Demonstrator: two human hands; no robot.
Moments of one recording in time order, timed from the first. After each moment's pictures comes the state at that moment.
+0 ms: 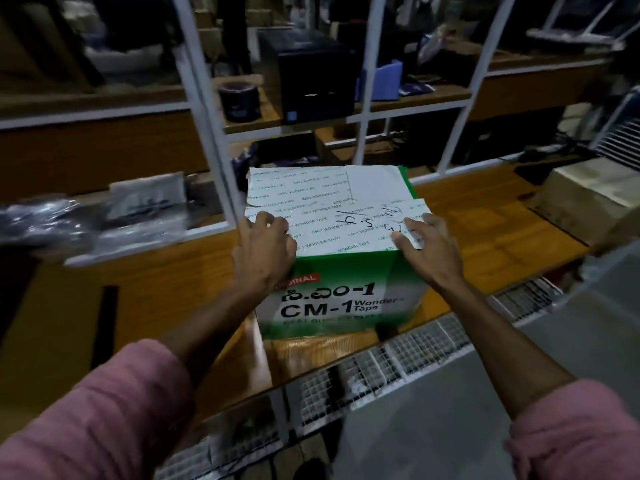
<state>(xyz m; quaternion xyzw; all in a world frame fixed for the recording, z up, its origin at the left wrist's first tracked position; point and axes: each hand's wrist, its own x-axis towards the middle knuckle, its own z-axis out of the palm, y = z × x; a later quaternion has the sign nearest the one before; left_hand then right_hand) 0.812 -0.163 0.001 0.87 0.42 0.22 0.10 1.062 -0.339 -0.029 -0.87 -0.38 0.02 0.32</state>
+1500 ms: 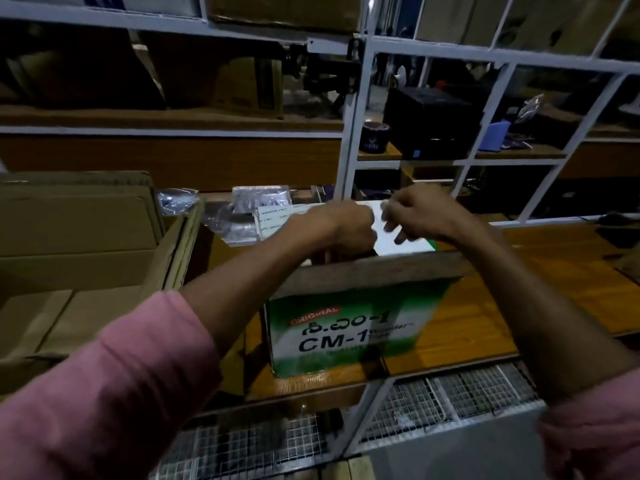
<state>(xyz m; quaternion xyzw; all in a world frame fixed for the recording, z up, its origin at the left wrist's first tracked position) 0.604 -0.142 0.153 0.95 0.31 -0.02 0.08 0.758 -0.216 0.150 -0.76 -0.59 0.10 0.23</state>
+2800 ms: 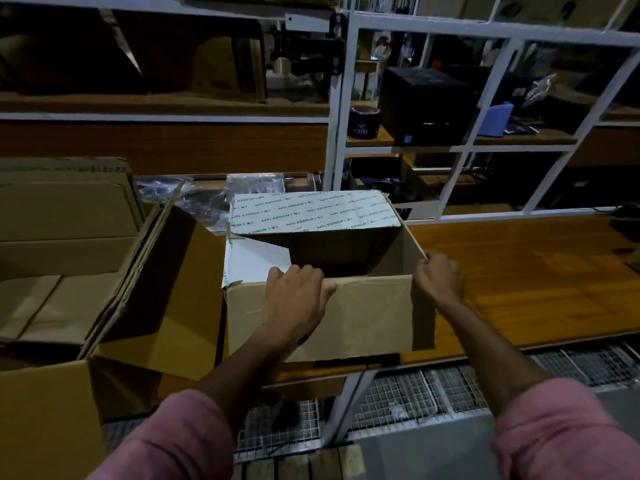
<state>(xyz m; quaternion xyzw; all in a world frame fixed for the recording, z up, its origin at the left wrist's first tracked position) 0.604 -0.184 -0.036 0.89 0.42 0.19 -0.06 0.864 -0.252 -0.022 -0.90 -0.34 0.04 0.27</state>
